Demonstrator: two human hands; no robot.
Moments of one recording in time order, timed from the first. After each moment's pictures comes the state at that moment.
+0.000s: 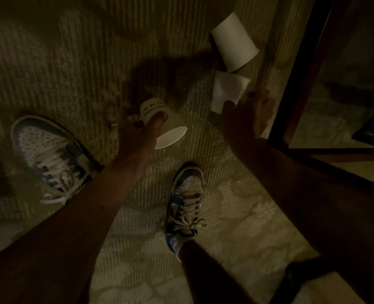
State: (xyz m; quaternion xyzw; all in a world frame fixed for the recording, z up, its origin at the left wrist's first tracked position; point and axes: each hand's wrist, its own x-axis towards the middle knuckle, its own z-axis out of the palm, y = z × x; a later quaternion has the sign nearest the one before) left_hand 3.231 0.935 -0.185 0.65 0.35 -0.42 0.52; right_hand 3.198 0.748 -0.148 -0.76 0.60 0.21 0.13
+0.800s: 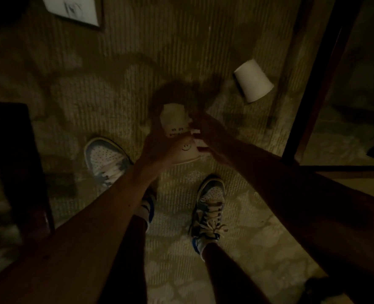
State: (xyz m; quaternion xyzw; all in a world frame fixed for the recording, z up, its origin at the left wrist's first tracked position) left_hand 3.295 0.954 -0.135 0.68 0.15 -0.51 0.50; right_hand 3.266 0.822 -0.126 -0.53 0.54 0.35 0.56
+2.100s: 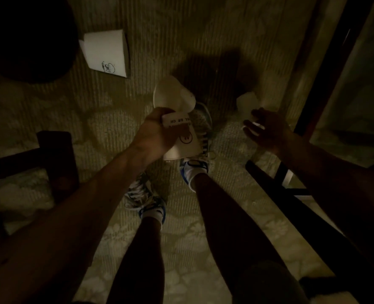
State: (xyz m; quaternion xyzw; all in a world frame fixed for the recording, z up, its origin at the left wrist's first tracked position) left_hand 3.440 0.943 -0.067 0.70 0.14 -0.53 0.45; right_hand 3.345 0.706 -0.078 -0.33 0.73 0.14 0.59
